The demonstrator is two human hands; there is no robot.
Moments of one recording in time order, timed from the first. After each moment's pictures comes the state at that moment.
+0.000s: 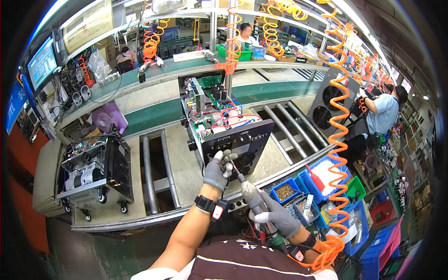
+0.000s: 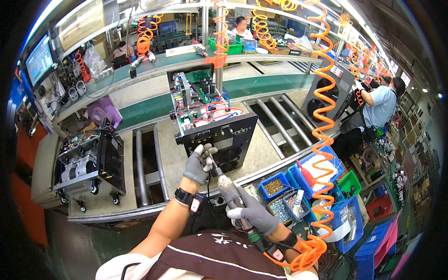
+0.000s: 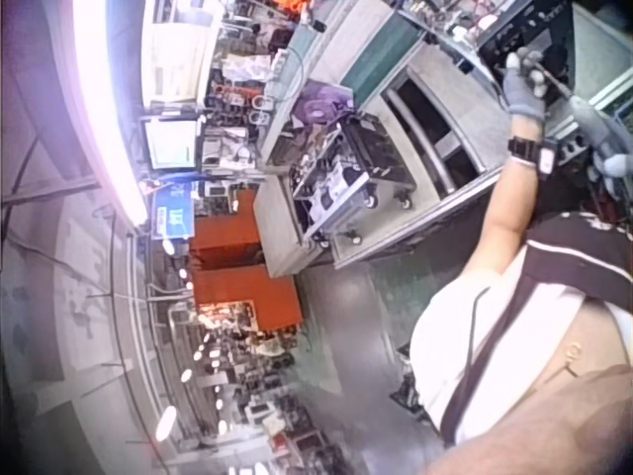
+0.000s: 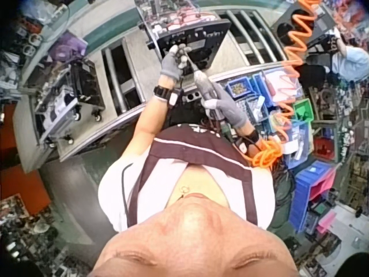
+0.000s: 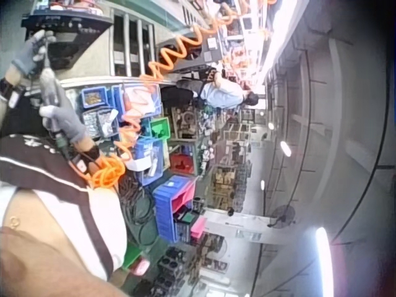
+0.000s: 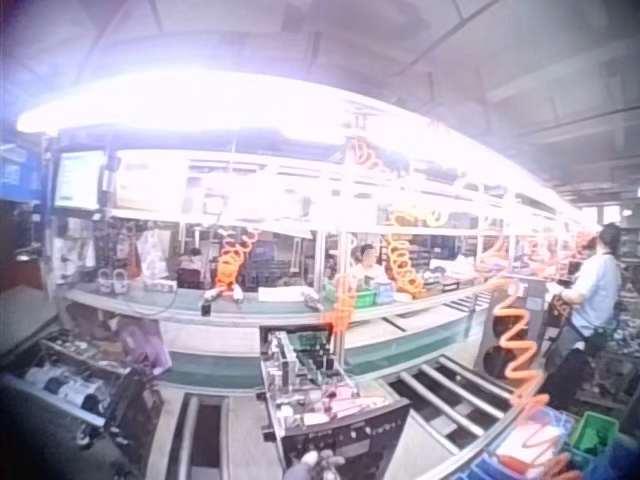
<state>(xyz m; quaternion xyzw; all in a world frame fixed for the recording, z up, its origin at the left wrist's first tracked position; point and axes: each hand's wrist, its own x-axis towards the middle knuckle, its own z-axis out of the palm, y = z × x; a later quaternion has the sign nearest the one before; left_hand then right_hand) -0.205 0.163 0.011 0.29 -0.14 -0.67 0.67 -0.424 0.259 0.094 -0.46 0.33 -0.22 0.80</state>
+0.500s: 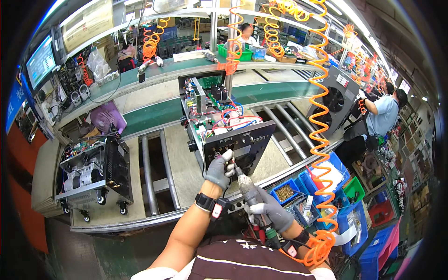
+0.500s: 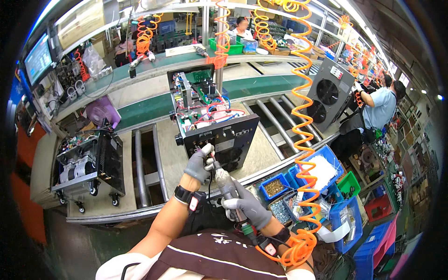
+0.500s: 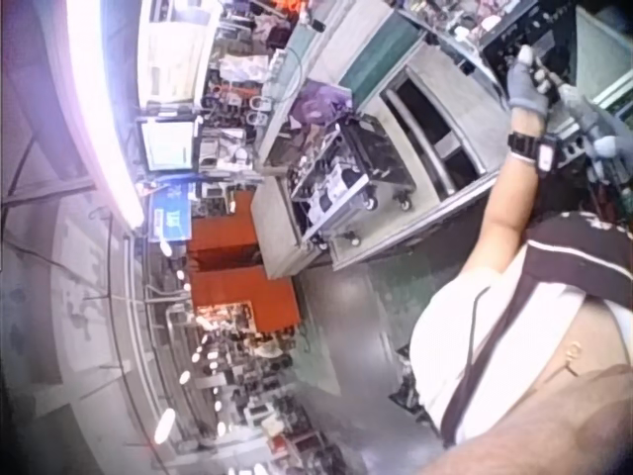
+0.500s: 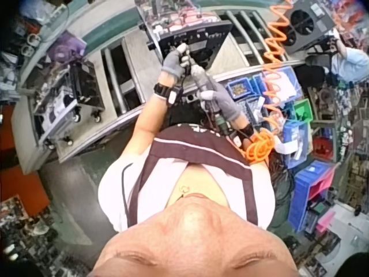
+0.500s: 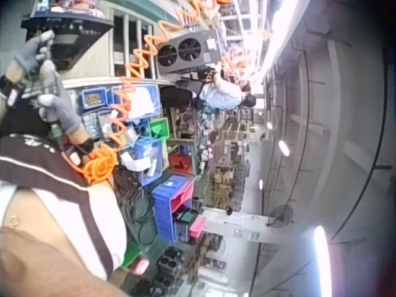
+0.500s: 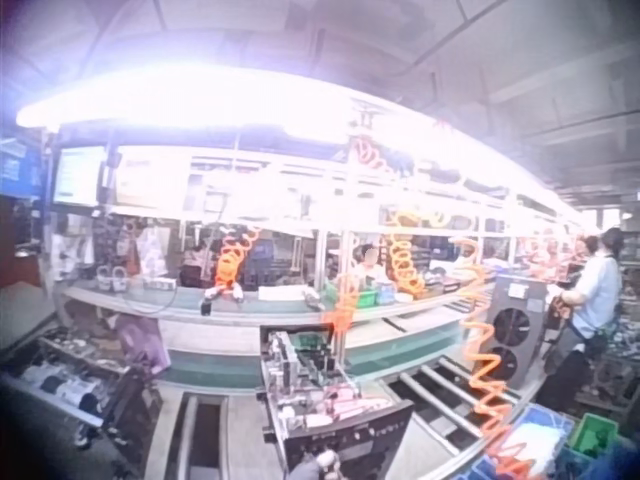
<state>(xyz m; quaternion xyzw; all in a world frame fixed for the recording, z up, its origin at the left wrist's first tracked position) -0.202 0.159 0.027 0.32 -0.16 -0.69 0.63 -0.400 0.241 0.080 -0.39 0.29 -0.26 0.83</state>
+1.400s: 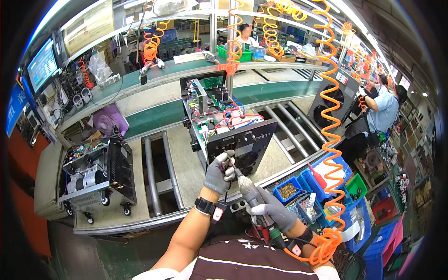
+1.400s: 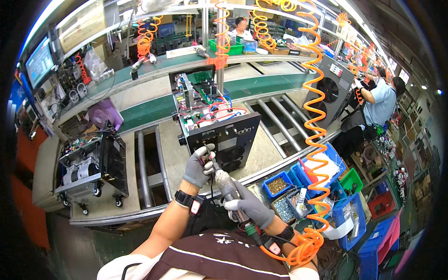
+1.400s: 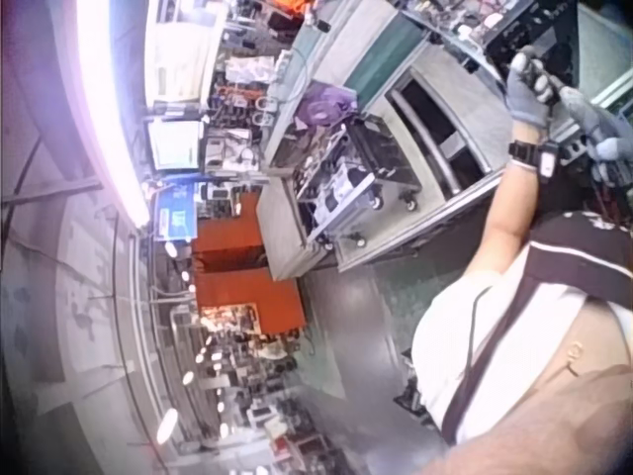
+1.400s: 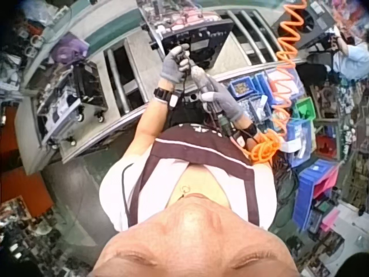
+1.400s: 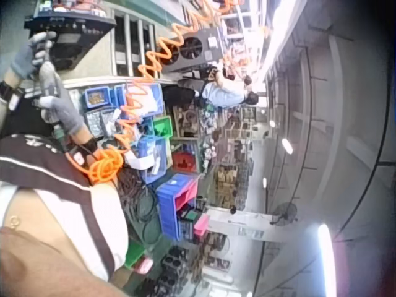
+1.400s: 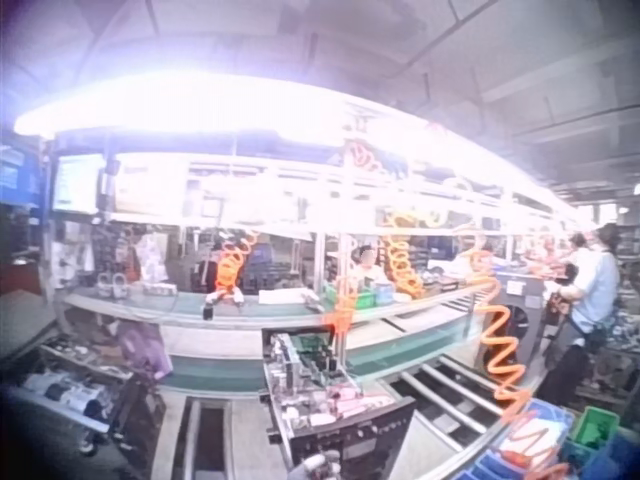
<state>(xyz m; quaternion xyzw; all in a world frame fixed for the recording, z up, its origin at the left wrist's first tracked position) -0.190 0.180 0.023 0.17 -0.15 -0.74 0.63 -0.398 0.255 0.092 -0.46 0.32 -0.23 0.80</state>
